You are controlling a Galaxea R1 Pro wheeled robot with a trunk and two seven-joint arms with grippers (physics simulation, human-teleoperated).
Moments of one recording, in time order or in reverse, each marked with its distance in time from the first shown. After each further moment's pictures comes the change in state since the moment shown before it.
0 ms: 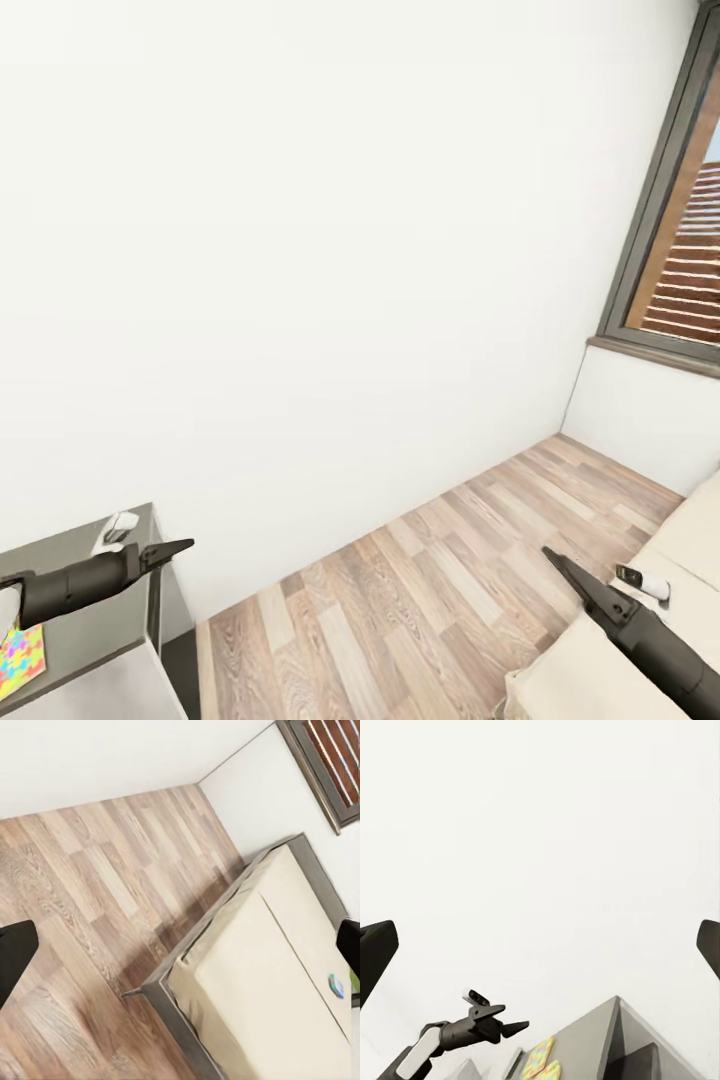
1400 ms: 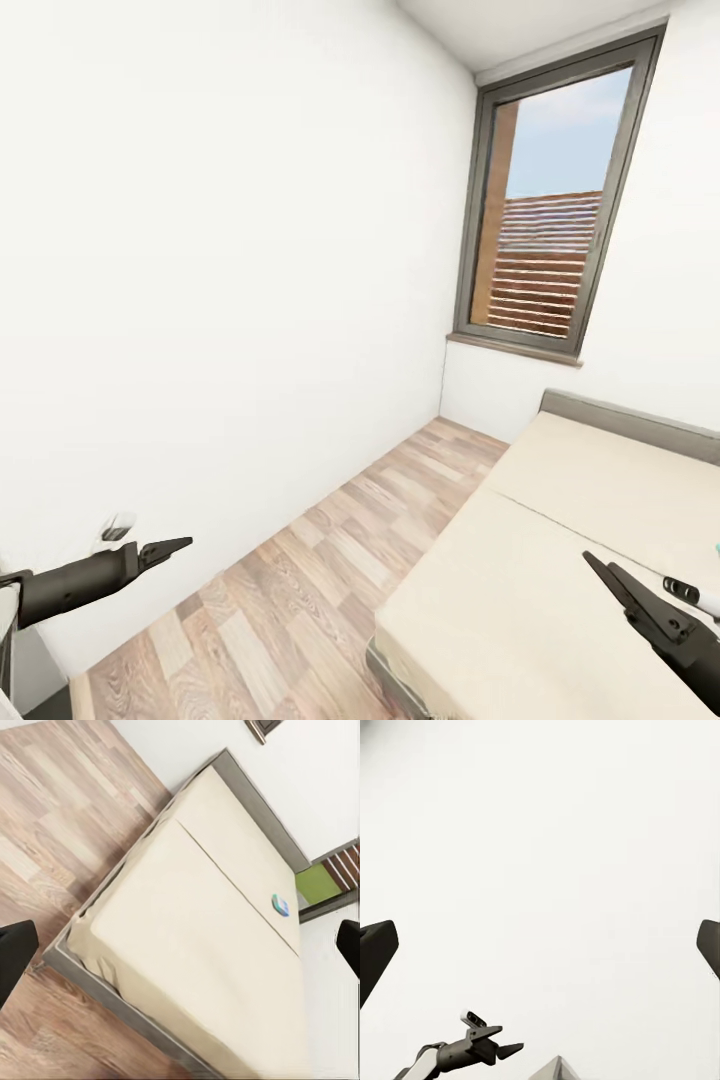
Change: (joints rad) left arm -0.001 0.001 0.005 -0.003 0.003 -0.006 -0.001; right arm 0.012 -0.010 -0.136 0.024 -0.002 0.022 0.094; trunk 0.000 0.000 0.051
